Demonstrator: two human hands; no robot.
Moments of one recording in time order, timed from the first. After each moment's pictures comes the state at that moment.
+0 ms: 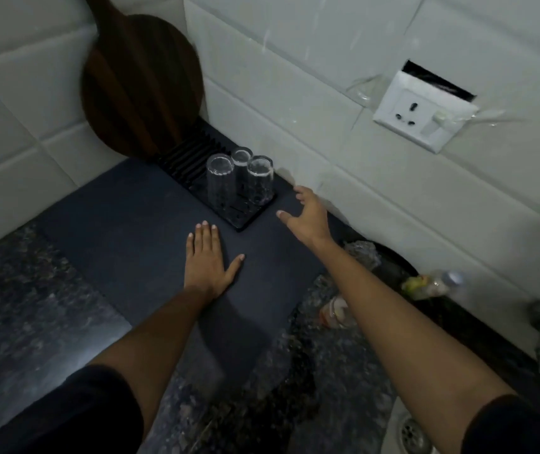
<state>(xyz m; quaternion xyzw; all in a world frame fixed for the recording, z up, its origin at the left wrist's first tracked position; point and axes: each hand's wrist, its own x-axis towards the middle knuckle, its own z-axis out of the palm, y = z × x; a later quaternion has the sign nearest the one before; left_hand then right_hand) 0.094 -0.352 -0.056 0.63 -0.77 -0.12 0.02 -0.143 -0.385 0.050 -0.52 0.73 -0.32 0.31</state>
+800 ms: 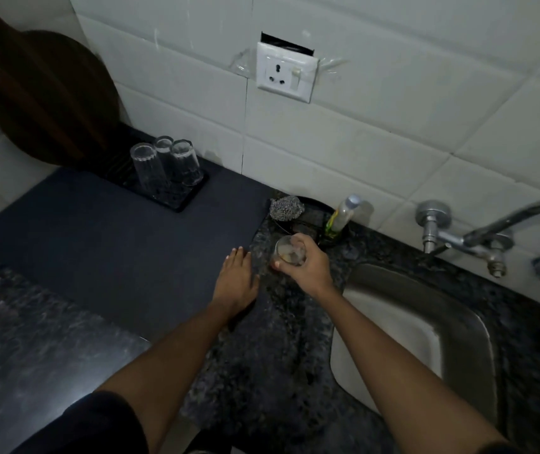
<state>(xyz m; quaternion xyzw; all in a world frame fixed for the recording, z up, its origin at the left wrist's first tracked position) -0.032 -0.198 -0.035 0.45 -0.86 -0.23 0.07 -0.210 -0.124 0.033 -0.44 0.77 -0.38 0.26</state>
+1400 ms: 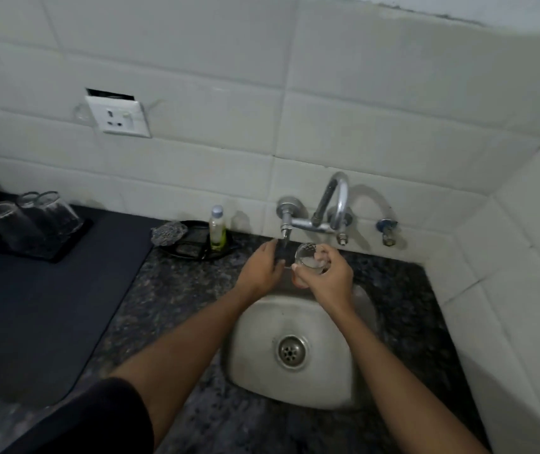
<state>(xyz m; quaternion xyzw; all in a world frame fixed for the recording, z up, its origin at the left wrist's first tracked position) -0.291 -0.046 0.081 0.27 -0.88 -0.35 0.17 -0.381 0.105 0.121 -0.28 0.80 -0.53 0.07</state>
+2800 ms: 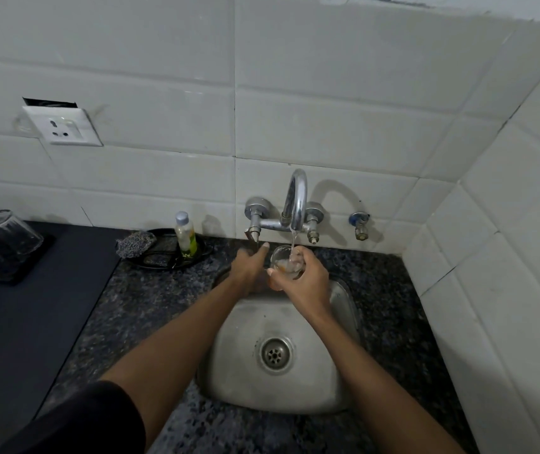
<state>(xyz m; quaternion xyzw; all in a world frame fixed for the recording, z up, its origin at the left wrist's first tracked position) -0.359 -0.032 0.079 0.47 -0.60 -0.65 0.07 -0.404 0.122 0.112 -0.31 0.79 -0.53 0.06</state>
